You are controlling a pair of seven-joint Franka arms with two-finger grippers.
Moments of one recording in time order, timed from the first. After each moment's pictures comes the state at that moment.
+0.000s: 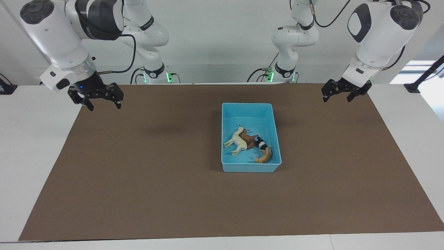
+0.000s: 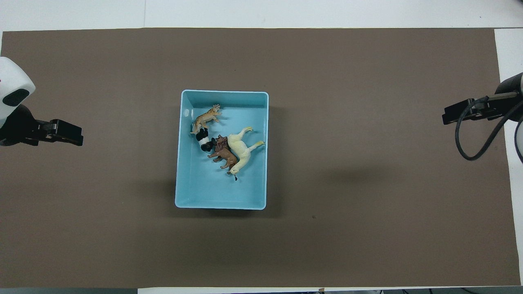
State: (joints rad) left arm -0.04 -0.03 -0.03 -1.71 0.00 1.60 0.02; right arm -0.06 0.04 0.04 -1.63 0.00 1.65 -0.09
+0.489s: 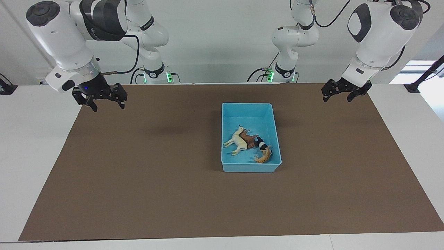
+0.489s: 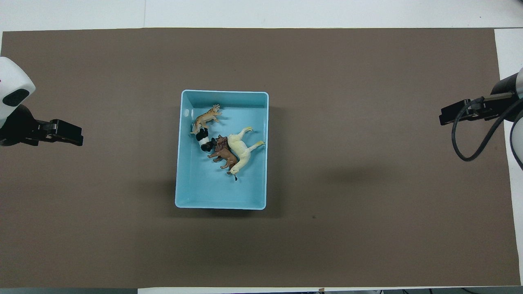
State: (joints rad) left arm -0.04 -0.03 -0.03 -1.71 0.00 1.60 0.02; right arm -0.05 0.04 0.04 -1.63 0.00 1.65 -0.09
